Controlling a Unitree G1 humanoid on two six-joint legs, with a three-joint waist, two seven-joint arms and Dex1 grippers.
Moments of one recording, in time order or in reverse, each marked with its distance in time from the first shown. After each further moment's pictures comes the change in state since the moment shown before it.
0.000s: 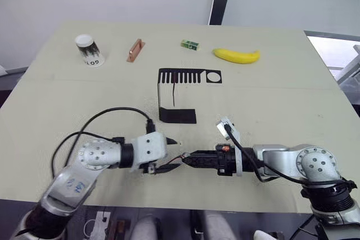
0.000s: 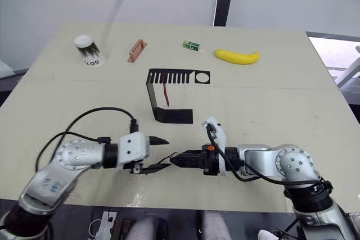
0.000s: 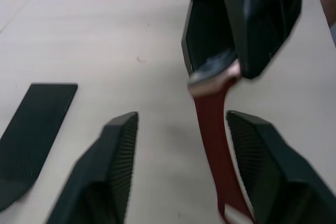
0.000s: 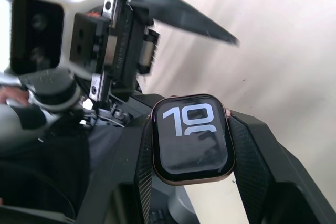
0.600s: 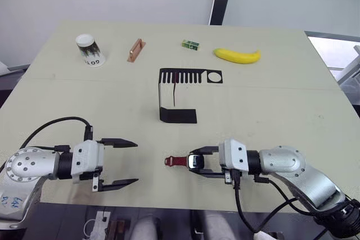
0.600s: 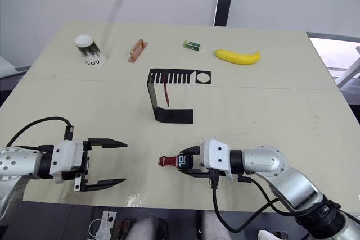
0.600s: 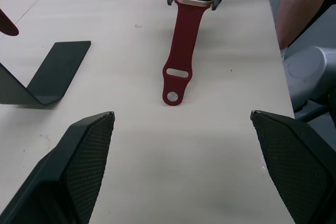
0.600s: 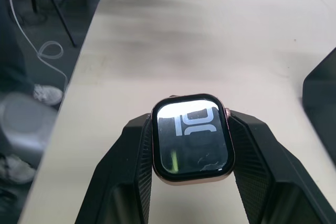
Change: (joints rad) left arm 0.263 0.058 0.392 0.235 -0.237 -0.439 -0.311; right arm 0.151 -0.128 0.254 -0.109 -1.299 -1.069 0.766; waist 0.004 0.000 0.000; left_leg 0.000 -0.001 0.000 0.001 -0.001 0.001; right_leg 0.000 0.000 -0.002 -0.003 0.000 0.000
